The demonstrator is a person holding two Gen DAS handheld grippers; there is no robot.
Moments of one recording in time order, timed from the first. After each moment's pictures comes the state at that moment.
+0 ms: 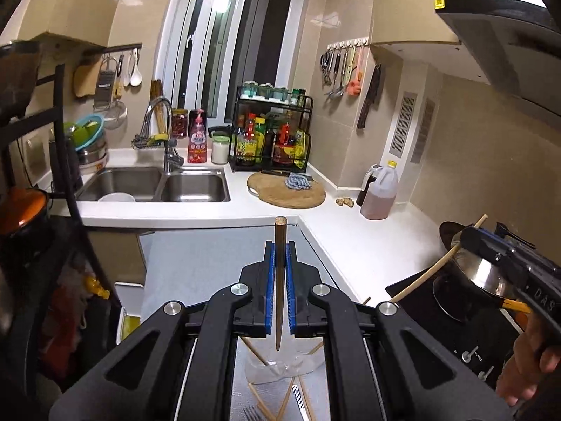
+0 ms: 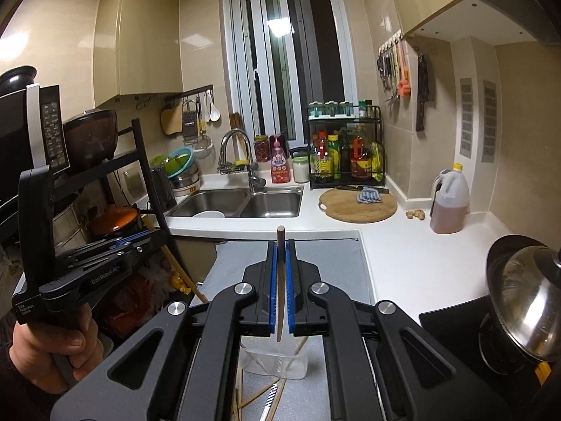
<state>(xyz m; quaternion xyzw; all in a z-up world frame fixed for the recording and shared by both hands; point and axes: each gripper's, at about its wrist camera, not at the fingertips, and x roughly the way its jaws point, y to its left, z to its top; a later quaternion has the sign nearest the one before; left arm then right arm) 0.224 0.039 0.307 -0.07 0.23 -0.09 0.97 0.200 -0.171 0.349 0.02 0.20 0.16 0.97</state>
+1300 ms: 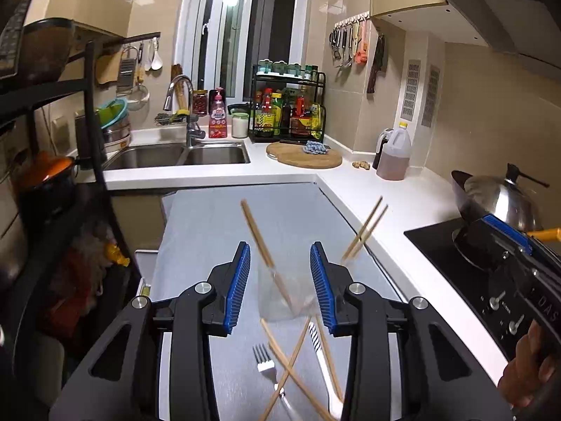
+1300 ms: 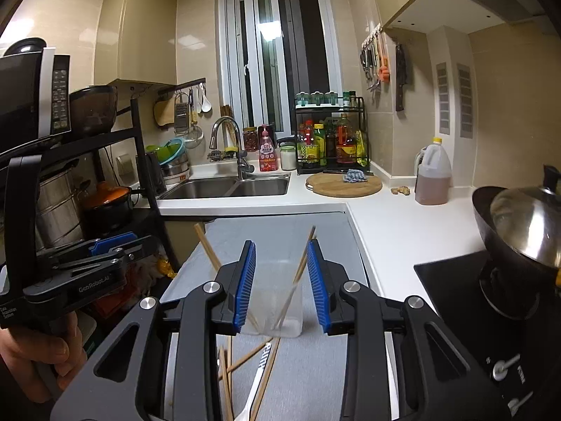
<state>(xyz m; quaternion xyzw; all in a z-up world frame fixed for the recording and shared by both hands) 0.122 0.028 0.217 -0.04 0.24 -0.04 0.97 0.094 -0.187 0.241 0.02 0.18 0.13 0.98</state>
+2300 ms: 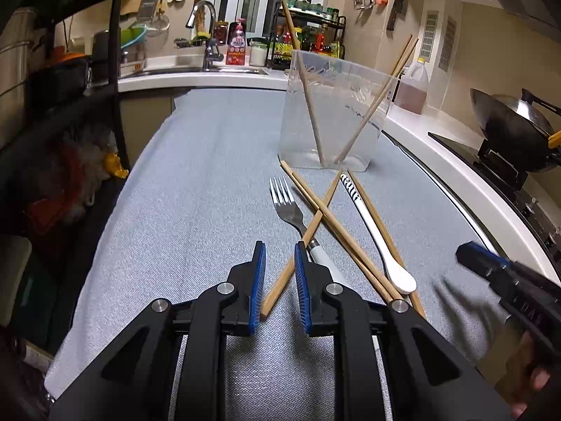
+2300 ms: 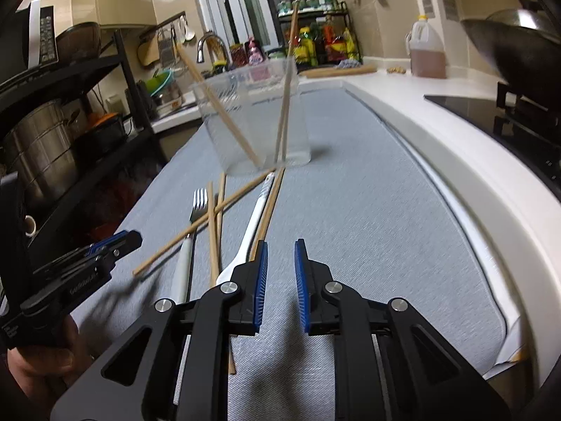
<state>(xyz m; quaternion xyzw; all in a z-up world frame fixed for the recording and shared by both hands) 0.066 0.045 0.019 -0.07 0.32 -0.03 0.95 0.059 -0.173 0.020 0.06 0.33 0.14 0.93</state>
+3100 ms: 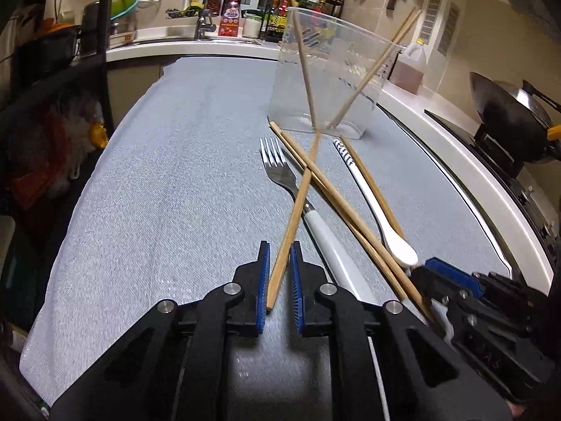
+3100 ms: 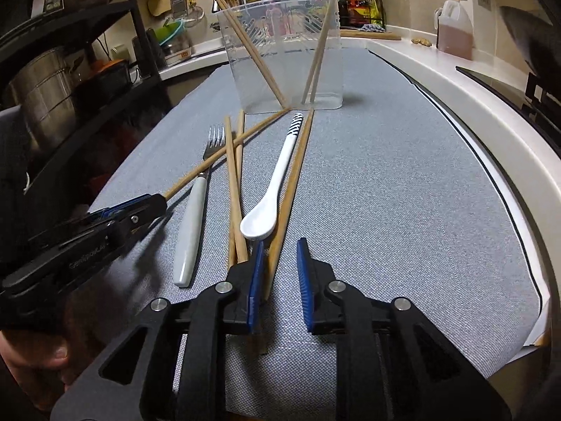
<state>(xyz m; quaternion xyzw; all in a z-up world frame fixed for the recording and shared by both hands) 0.066 0.038 -0.003 -0.09 0.36 -0.06 0.93 0.060 -0.140 0.001 0.01 0.40 0.14 0.91</state>
